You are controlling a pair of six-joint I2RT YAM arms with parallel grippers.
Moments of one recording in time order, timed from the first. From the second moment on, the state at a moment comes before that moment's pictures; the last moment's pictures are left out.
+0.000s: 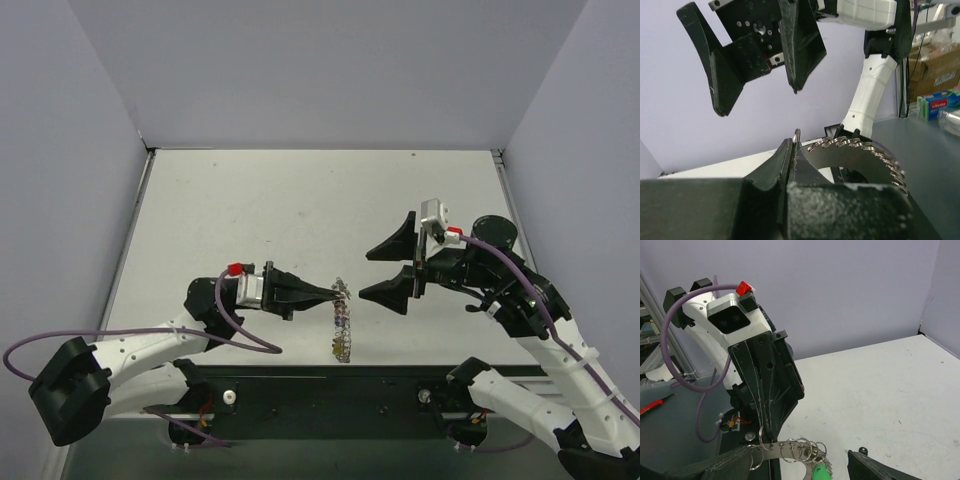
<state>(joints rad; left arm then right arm) -0.86 1.06 0.48 1.23 0.76 -0.25 0.60 0.82 1.10 -0.47 -0.75 -0.02</state>
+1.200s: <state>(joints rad) -0.86 0.93 0.54 1.15 0.65 -0.14 0.61 0.86 1.07 -0.41 -0.87 0.01</state>
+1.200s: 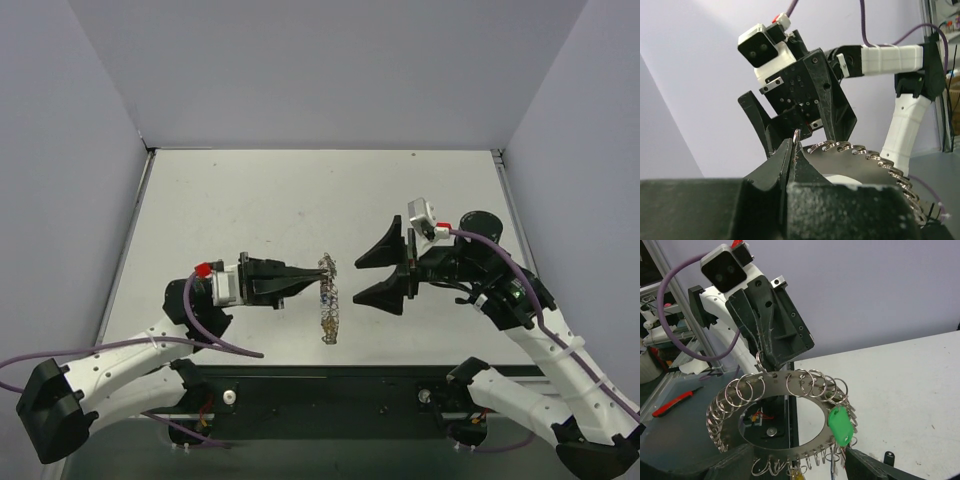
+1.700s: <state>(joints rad) -0.78 1.04 0.64 1.04 0.60 -0.54 0.61 0.88 0.99 -0.04 -0.88 0.22</state>
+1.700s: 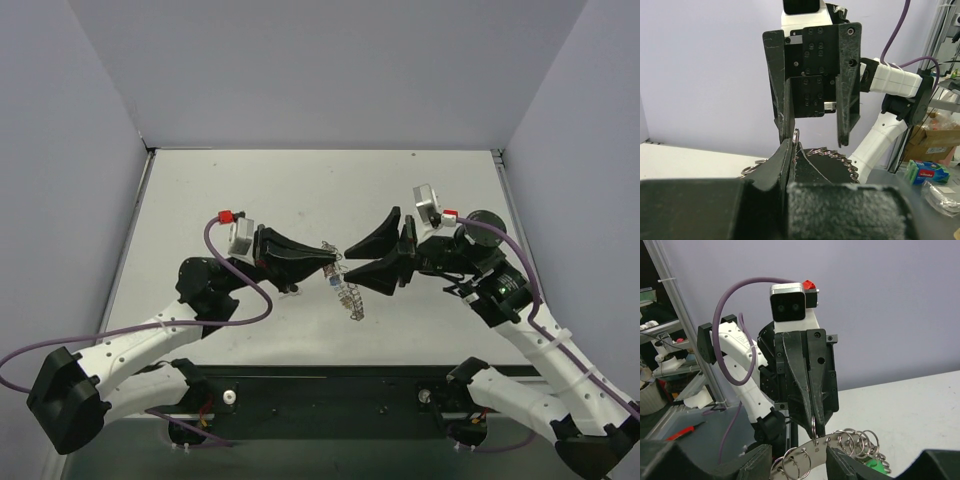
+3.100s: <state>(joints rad) -0.75 1.00 0.85 0.42 0.70 -0.34 0.60 1.00 1.07 -0.13 -0.89 0.16</state>
